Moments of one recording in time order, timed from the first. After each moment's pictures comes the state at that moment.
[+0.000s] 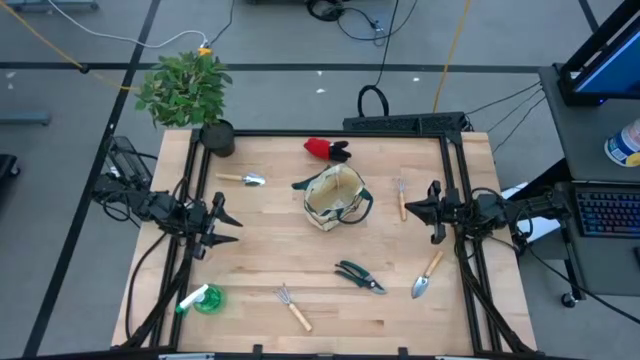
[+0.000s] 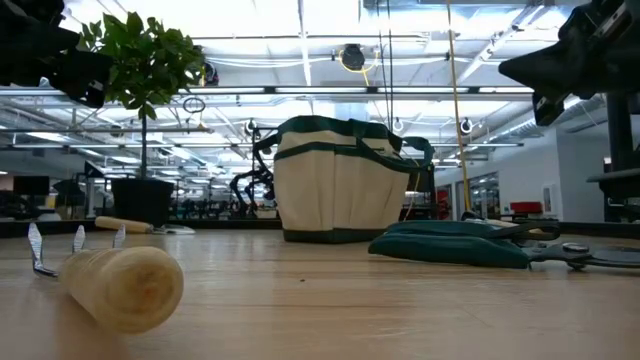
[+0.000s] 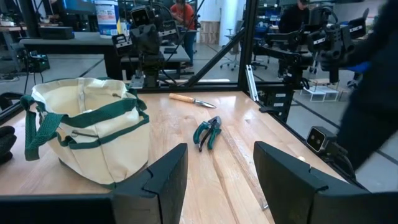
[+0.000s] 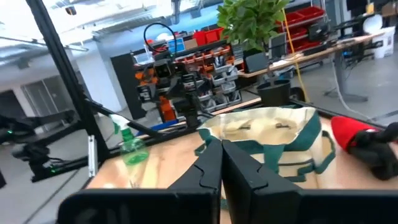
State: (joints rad) left arm -0.40 0.01 0.13 -0.18 -0.16 -0.06; right arm 0.22 0.01 0.05 0.08 0.34 0.29
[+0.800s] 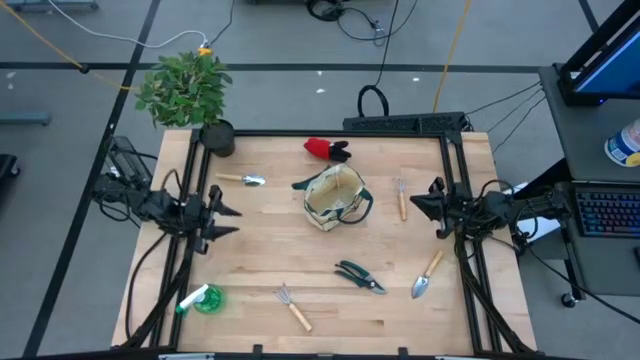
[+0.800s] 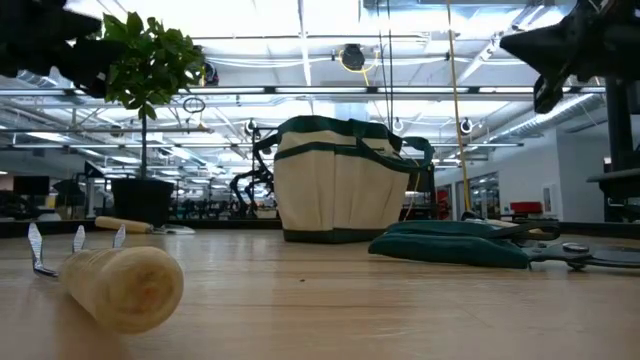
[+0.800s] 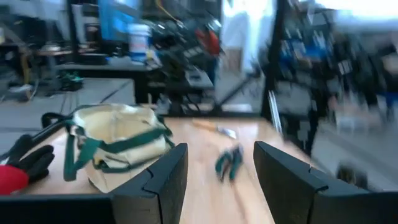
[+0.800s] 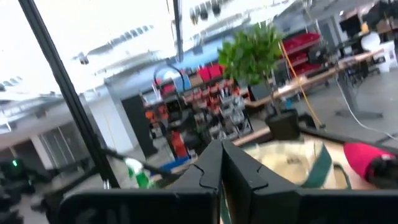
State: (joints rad) left arm -0.40 0.01 0.13 -0.04 -0.30 -0.10; right arm 0.22 0.01 0.05 0.26 0.37 0.32
